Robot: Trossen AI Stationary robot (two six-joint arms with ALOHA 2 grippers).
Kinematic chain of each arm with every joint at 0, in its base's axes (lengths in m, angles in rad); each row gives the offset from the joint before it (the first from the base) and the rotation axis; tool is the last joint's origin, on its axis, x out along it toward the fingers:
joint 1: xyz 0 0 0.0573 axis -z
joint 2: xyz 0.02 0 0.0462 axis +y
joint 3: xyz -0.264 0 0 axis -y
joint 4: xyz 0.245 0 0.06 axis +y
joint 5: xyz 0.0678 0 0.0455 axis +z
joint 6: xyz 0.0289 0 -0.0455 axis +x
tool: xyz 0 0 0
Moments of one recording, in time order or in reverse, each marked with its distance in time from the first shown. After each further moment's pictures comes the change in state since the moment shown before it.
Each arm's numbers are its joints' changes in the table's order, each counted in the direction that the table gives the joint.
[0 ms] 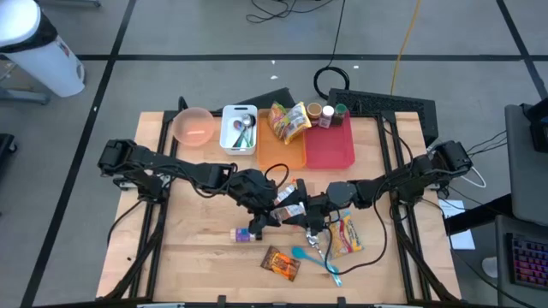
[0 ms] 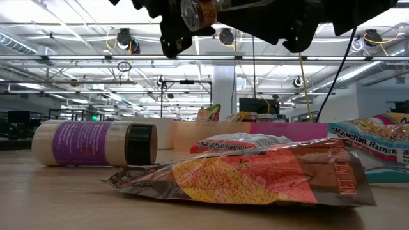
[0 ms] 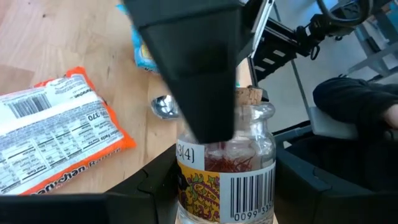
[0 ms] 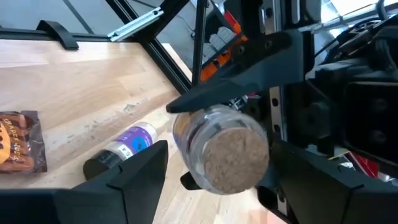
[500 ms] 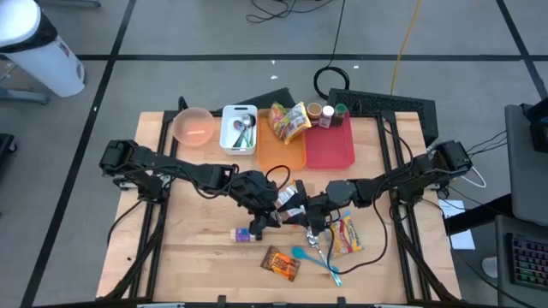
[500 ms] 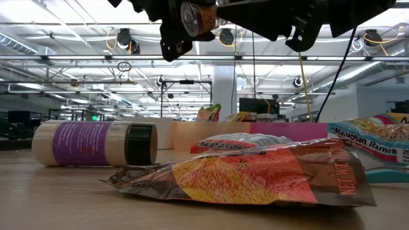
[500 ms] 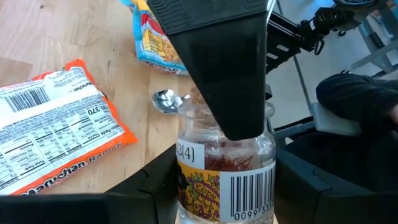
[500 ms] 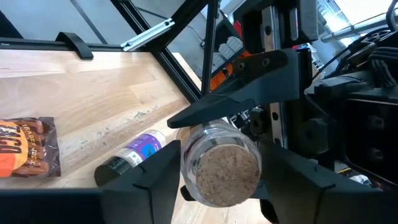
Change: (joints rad) left arm 0.000 0.013 0.000 0.005 -0.001 0.002; right arm 0.006 0.000 0.000 0.007 0.075 0.002
